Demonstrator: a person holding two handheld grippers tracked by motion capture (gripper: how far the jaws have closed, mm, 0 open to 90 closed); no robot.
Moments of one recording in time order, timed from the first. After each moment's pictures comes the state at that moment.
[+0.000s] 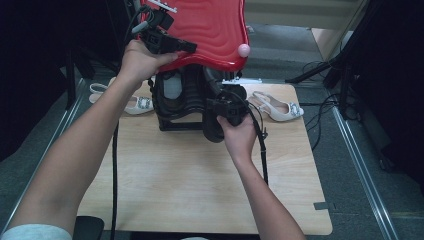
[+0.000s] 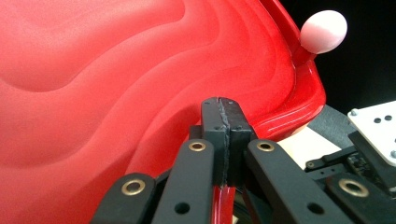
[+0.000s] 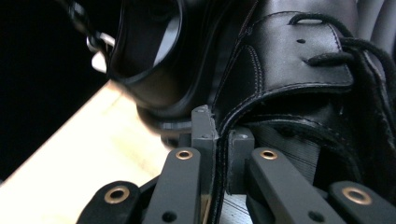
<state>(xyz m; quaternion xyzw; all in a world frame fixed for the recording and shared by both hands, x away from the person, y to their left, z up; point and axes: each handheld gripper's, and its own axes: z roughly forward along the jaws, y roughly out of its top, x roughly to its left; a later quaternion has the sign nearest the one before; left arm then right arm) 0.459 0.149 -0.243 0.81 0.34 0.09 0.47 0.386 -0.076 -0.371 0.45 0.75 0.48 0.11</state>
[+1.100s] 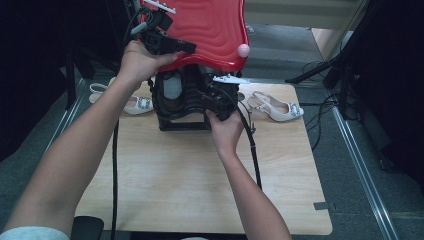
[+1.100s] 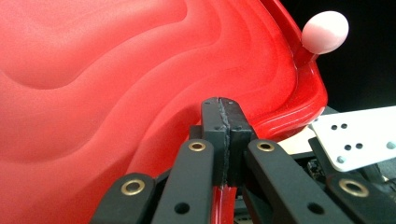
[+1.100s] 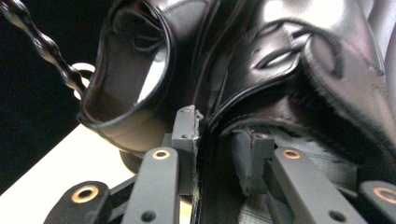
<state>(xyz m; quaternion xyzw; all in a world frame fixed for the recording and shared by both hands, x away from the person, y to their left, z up) 0.457 0.150 -0.244 0.80 0.35 0.10 0.48 0.408 -0.051 -0.389 0.45 0.72 0.51 0.15</state>
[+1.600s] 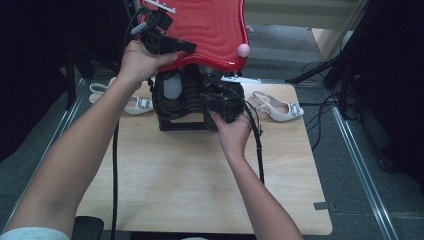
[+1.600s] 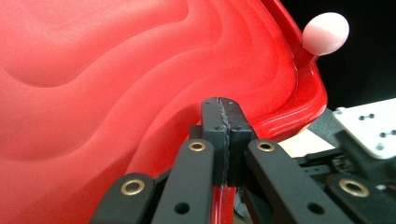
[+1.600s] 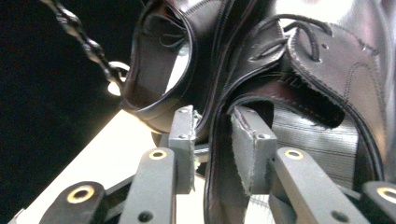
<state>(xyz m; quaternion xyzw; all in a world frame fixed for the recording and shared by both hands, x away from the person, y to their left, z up) 0.458 0.150 -0.244 0.80 0.35 0.09 0.48 0.393 -0.071 -0.374 0.46 0.72 0.52 0.09</state>
